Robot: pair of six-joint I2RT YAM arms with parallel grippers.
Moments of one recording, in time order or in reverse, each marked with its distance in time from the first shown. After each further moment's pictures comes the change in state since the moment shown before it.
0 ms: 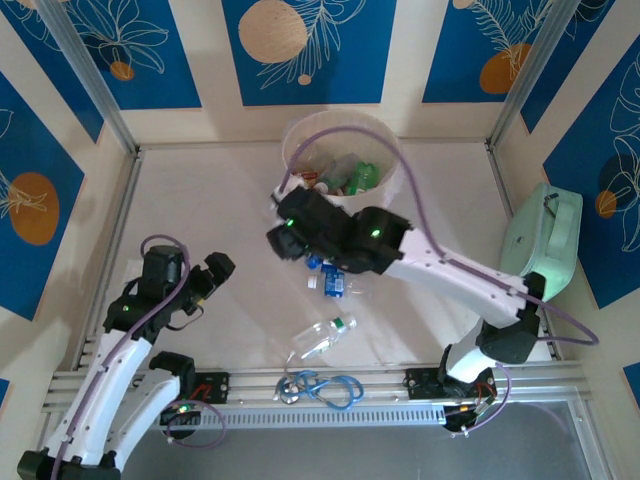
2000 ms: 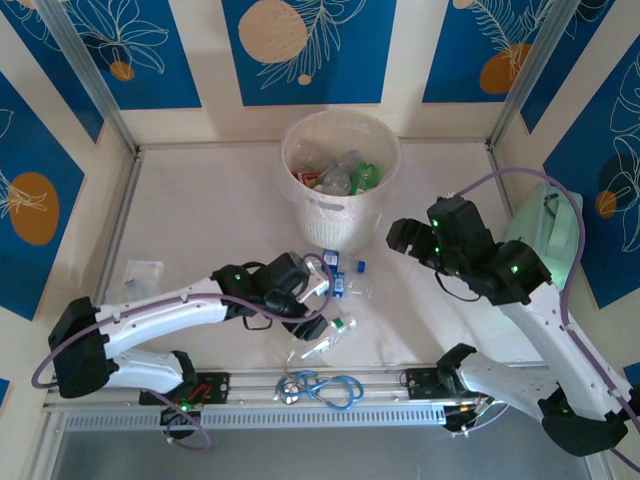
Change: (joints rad) left arm -0.842 0.626 0.269 0.146 -0.051 0.690; right arm -0.515 -0.629 -0.544 -0.185 -0.195 0.490
